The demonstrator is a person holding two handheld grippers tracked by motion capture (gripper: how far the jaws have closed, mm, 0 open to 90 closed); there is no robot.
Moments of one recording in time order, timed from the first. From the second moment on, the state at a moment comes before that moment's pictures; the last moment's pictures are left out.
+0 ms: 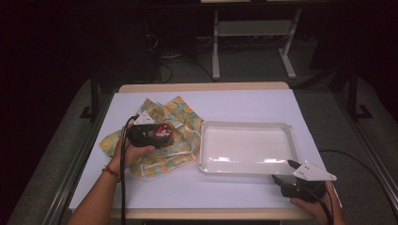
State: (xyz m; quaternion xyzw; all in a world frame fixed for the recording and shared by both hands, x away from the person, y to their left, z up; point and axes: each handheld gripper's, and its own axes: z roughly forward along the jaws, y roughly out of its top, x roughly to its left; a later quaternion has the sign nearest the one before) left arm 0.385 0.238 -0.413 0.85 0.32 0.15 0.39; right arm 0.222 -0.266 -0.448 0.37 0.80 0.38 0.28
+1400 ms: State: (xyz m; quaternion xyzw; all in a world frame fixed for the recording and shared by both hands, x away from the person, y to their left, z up) left arm 0.384 0.226 -0.411 0.82 0.39 0.15 0.38; right arm 0.223 -0.265 -0.450 0.36 0.81 0.37 0.28
